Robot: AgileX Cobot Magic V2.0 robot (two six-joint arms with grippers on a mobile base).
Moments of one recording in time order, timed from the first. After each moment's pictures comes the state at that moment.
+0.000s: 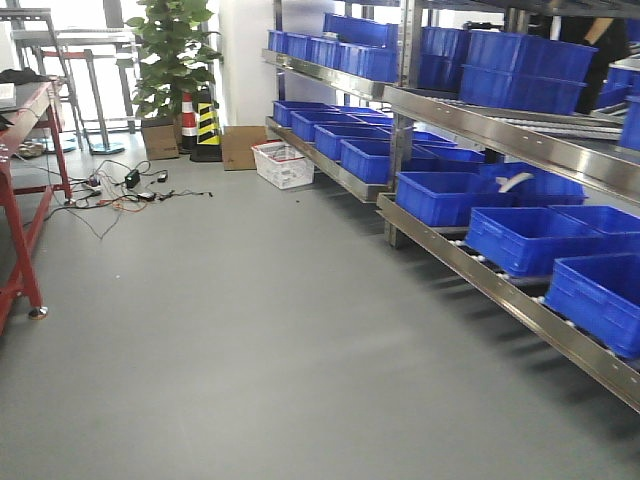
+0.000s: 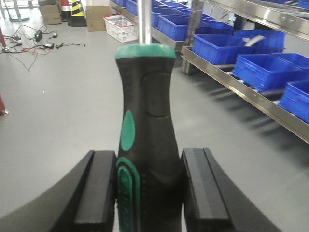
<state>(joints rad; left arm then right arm) -0.05 0.88 -1.12 -0.15 0.62 0.04 0.13 0.78 -1.12 0.19 0.48 -0.12</state>
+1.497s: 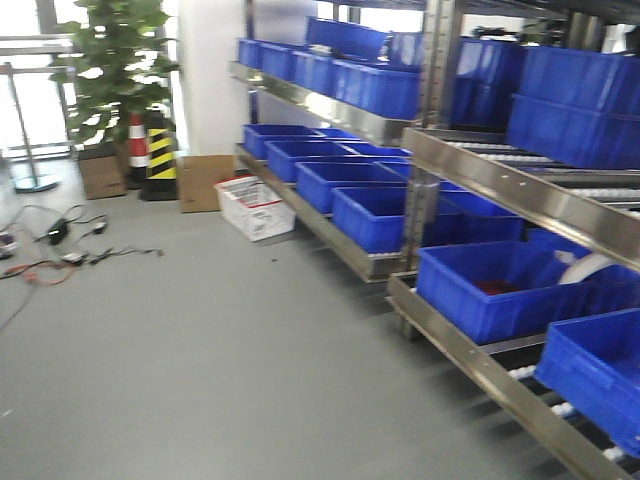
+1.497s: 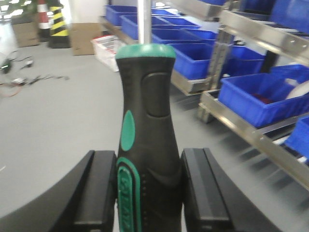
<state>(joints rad) -0.05 0.88 -1.12 -0.15 0.62 0.04 0.13 0.79 -1.12 0.19 0.48 -0.12</state>
